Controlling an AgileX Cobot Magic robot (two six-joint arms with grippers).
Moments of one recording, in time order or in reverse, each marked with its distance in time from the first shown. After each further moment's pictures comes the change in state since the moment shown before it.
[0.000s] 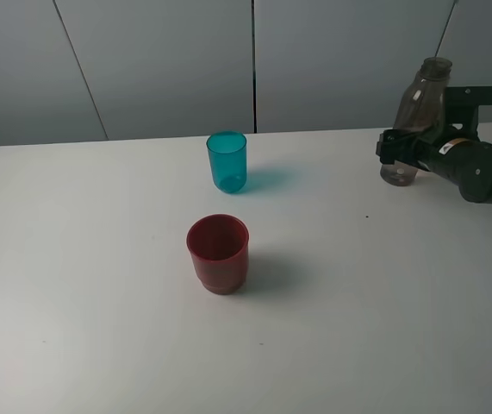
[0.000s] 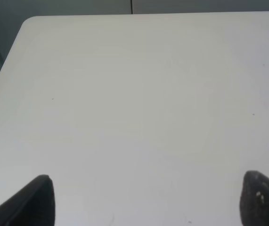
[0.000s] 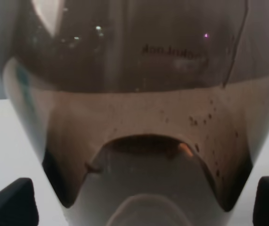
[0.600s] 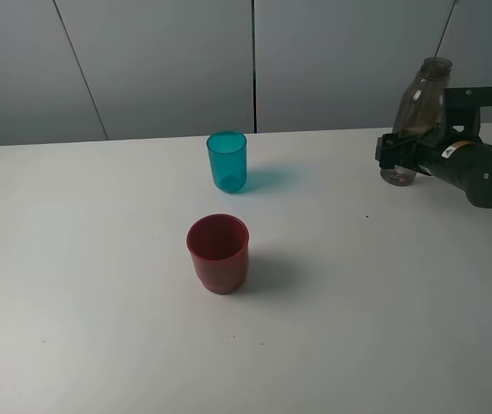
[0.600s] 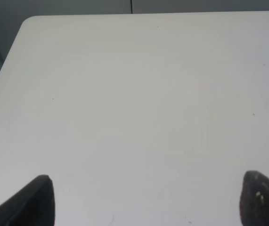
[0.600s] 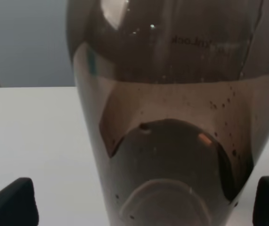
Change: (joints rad) left arm 0.000 0.000 0.000 0.000 0.000 0.000; right arm 0.012 -0.052 0.060 -0.030 0.012 0.006
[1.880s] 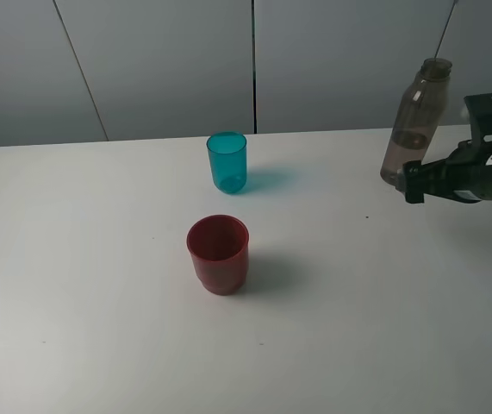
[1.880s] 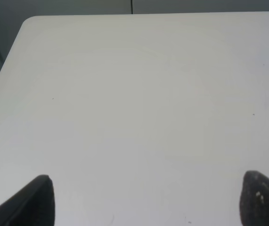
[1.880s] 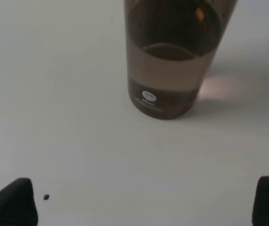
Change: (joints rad) left arm 0.000 0.000 0.000 0.000 0.000 -0.003; right arm 0.000 -0.323 0.180 -0.019 0.451 -0.065
